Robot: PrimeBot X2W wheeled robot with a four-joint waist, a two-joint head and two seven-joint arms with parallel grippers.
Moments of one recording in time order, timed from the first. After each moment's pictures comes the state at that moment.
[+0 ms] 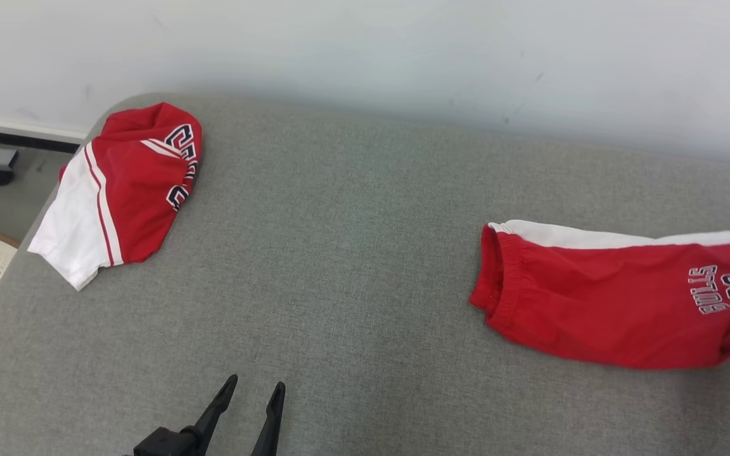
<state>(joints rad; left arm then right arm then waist) -0.08 0.37 -0.56 0.10 -0.61 0.09 -0.23 -0.70 -0.37 -0.47 0.85 -0.14 0.13 0.57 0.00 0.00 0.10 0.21</state>
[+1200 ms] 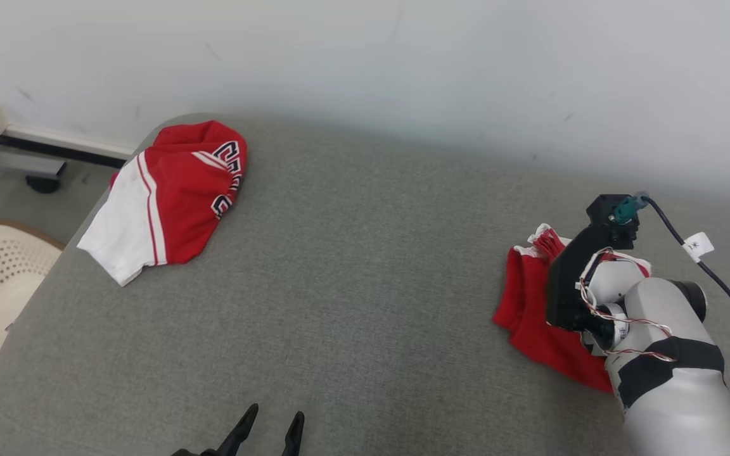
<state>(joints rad) -0.05 0.35 -0.60 0.13 -0.63 0.06 -0.23 -0.71 -0.08 -0.10 0.82 0.05 0.13 0.65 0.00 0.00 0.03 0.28</state>
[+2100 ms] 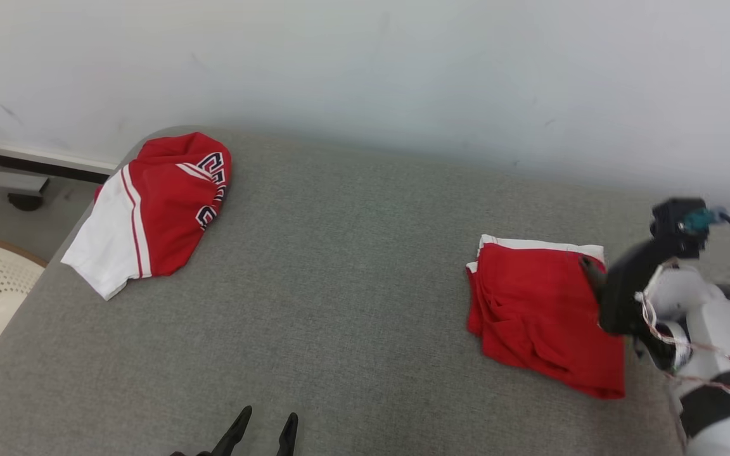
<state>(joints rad) -0.04 0.35 -0.60 0.15 -0.64 0.07 -0.24 -0.61 -0.22 0.02 0.64 0.28 0.13 0.54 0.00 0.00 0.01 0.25</state>
